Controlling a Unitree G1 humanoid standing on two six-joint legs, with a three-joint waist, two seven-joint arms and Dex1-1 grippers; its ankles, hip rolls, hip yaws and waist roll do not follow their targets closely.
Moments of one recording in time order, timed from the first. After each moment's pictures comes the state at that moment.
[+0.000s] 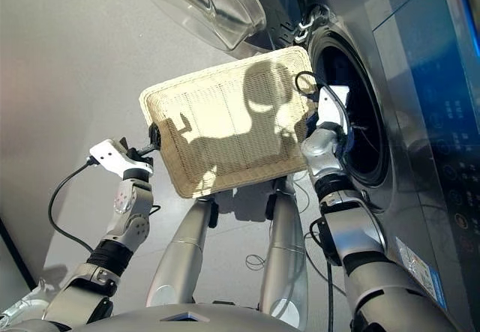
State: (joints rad) left arm -0.24 0.22 -0.23 0.41 -0.70 -0.47 0.21; right arm -0.93 -0.46 0.12 1.14 -0.05 -0.16 -0.83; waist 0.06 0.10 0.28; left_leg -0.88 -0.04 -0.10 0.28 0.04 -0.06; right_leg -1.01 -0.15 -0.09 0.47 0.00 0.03
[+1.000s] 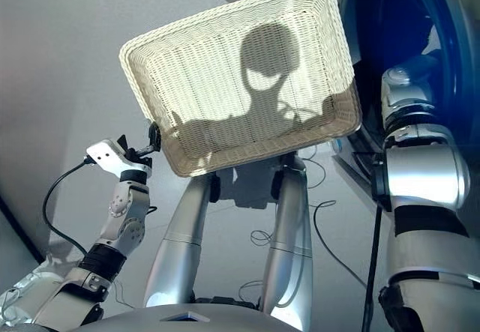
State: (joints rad) left arm -0.23 0.27 -0.28 0.34 -0.75 -0.47 0.20; right arm -1.23 -0.64 0.16 1.31 0.21 -0.18 -0.77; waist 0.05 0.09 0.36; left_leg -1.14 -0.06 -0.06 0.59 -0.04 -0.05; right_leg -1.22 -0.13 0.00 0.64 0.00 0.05
